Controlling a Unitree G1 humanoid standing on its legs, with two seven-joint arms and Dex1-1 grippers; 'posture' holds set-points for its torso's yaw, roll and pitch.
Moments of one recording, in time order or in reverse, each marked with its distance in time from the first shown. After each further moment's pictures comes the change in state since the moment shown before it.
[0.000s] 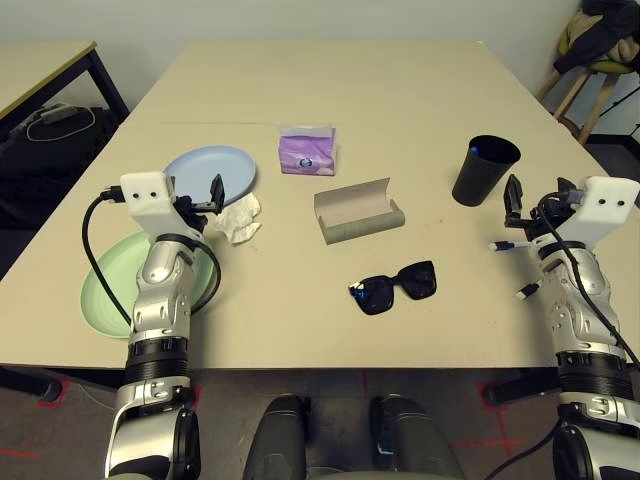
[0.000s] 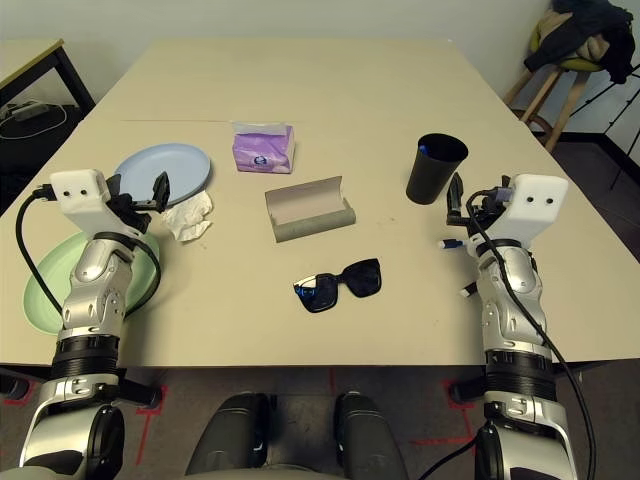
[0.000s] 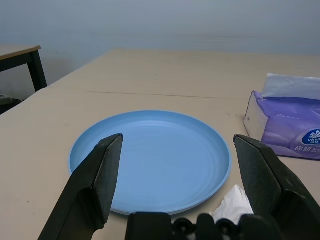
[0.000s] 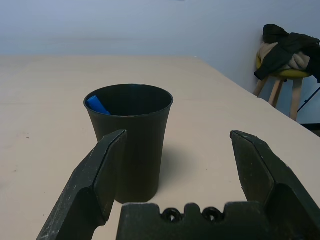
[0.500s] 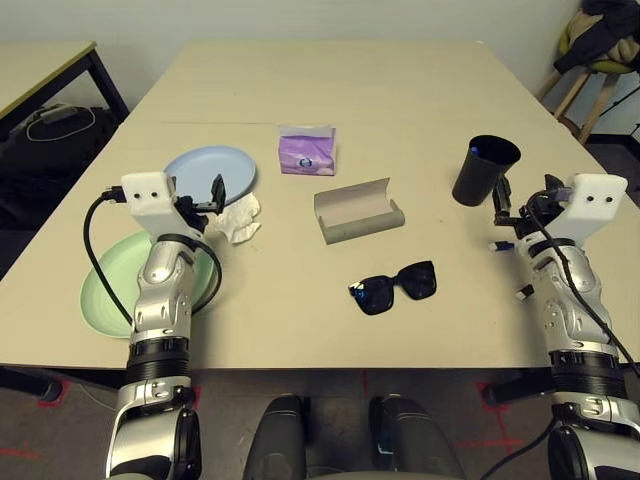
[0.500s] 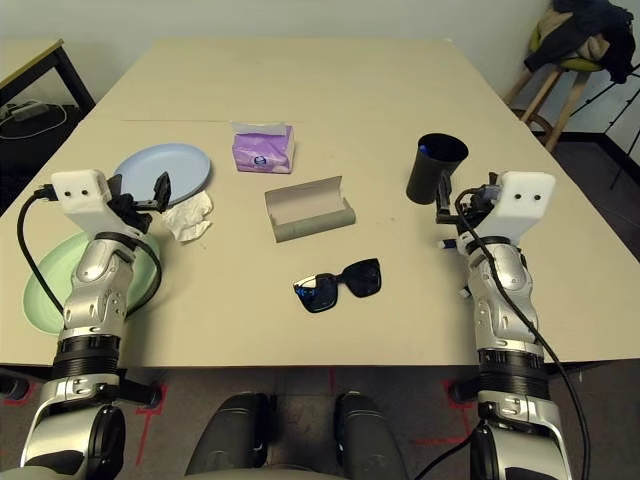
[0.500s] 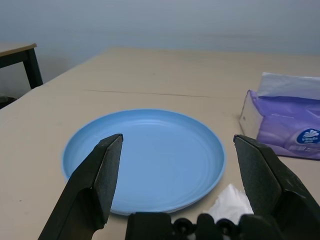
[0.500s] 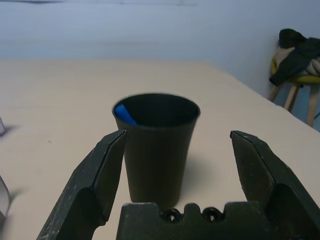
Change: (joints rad) left arm -0.005 -0.020 -0.015 0.003 0.001 0.000 -0.002; right arm -0.032 0.015 0.033 -0.025 -0.004 0.021 0.020
